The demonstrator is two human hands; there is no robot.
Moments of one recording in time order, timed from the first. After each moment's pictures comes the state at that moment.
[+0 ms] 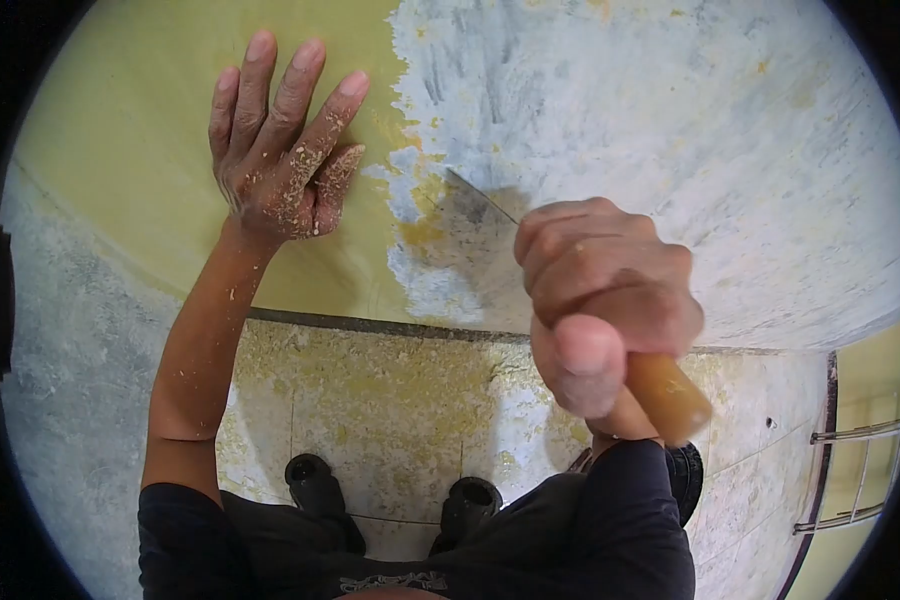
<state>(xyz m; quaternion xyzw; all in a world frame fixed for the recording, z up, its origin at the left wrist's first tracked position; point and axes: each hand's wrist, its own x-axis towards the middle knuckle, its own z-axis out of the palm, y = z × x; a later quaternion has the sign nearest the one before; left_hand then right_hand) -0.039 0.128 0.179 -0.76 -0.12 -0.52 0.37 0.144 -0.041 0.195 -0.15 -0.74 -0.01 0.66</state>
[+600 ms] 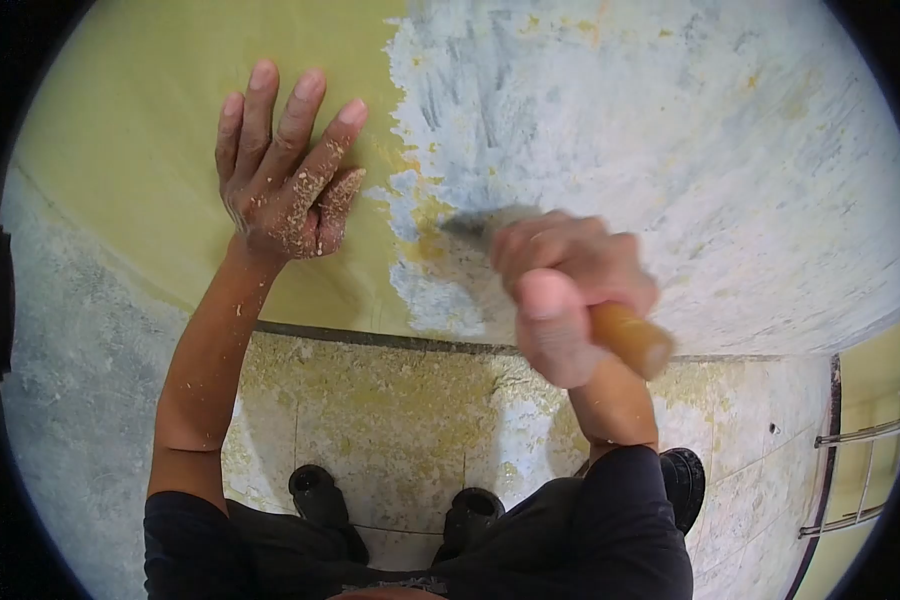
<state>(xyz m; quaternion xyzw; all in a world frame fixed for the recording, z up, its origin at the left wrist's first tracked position) -0.041 0.127 0.178 -0.78 -0.10 -0.53 0.34 0.128 -0.042 0.192 -0.25 -0.66 0.01 0.71</state>
